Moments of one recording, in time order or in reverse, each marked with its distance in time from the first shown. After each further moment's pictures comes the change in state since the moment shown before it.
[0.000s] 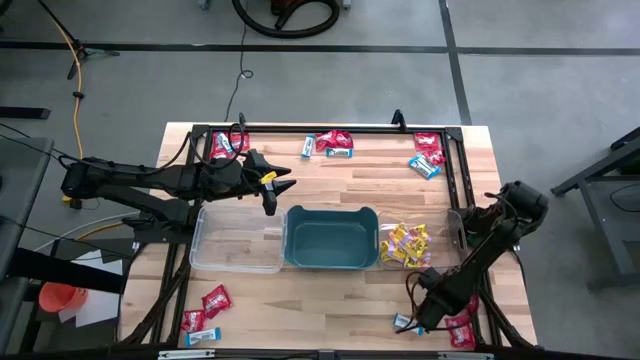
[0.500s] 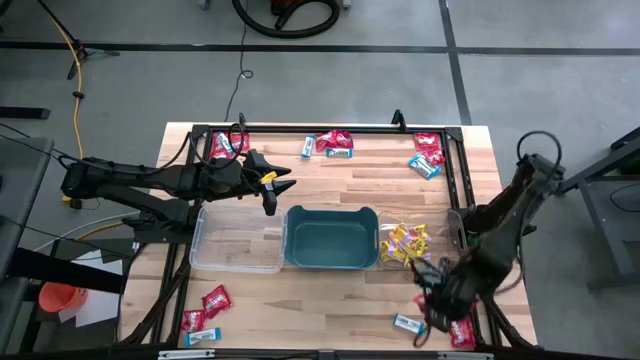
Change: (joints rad) left arm 0.000 0.000 0.000 0.000 0.001 0.000; right arm -0.068 -0.331 0.334 -0.160 0.353 -0.536
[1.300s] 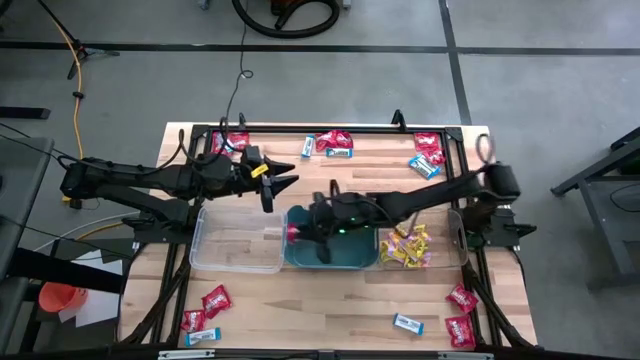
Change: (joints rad) left arm 0.000 -0.012 0.001 0.182 0.048 -0.035; right arm -0.705 0.414 0.023 1.242 -0.027 -1.113
